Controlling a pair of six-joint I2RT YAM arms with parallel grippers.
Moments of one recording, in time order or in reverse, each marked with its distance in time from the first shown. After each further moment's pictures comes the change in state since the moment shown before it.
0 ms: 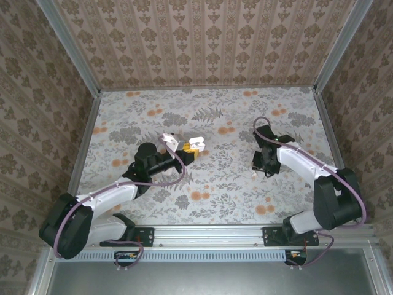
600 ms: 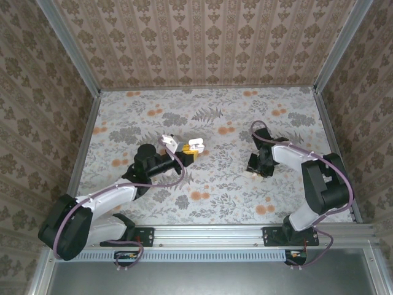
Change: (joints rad) left arm 0.000 -0.013 -0.019 0.000 0.000 0.000; right arm -0.003 0.103 -0.031 0.151 -0.113 0.050
